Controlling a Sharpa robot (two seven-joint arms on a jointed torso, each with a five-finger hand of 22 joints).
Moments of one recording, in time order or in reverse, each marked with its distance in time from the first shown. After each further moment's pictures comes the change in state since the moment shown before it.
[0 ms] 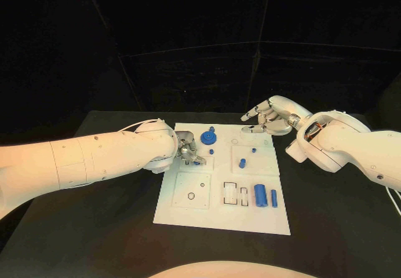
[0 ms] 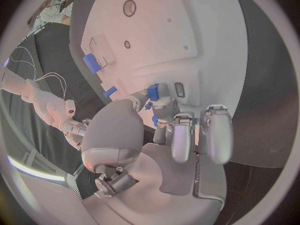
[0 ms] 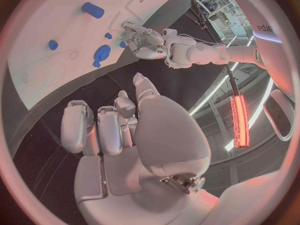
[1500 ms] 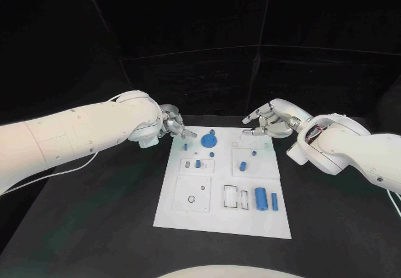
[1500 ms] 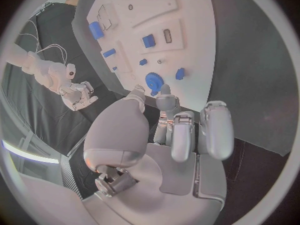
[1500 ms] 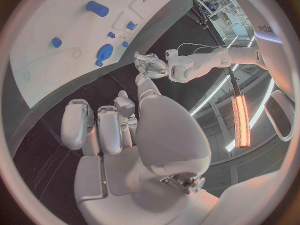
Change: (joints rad) left arm 0.078 -0.026 0.100 -0.129 0.099 0.090 0.016; left_hand 0.069 0.045 -0.380 0.070 -0.081 -0.063 0.034 -0.050 -0.082 -0.049 0.028 -0.062 -0.078 -0.001 0.006 0.000 0.000 0.000 -0.001 0.006 -0.070 -0.002; right arm 0.000 0.002 0.000 -0.015 0.000 0.000 -0.001; right_hand -0.016 0.000 -0.029 0.017 0.000 0.000 0.000 0.000 0.000 -0.007 0.000 -0.013 -0.012 0.000 0.000 -0.010 -0.010 0.016 -0.018 -0.004 -0.018 -0.024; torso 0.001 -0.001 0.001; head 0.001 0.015
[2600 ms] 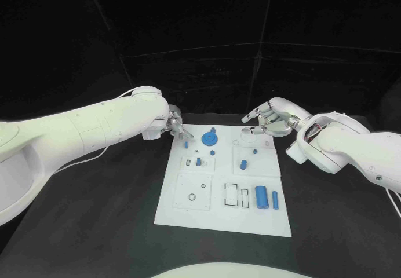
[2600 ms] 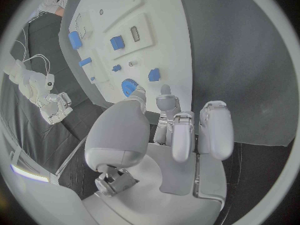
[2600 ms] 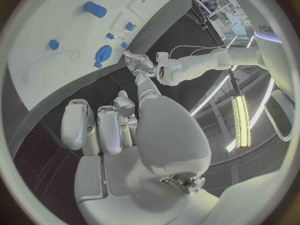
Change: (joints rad) left arm -0.013 0.177 -0.027 -0.312 -0.086 0.185 0.038; left_hand 0.013 0.013 -0.016 0.000 0.000 0.000 0.000 -0.005 -0.012 -0.004 0.003 0.004 0.002 0.001 0.001 0.000 0.000 0.000 0.001 0.001 0.004 0.002; right arm 0.000 0.015 0.000 -0.005 0.000 0.006 -0.003; right_hand 0.000 0.000 0.000 0.000 0.012 0.000 0.000 0.000 0.000 0.000 0.000 0.000 0.000 0.000 0.000 0.000 0.000 0.000 0.000 0.000 0.000 0.000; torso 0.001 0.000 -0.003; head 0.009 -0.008
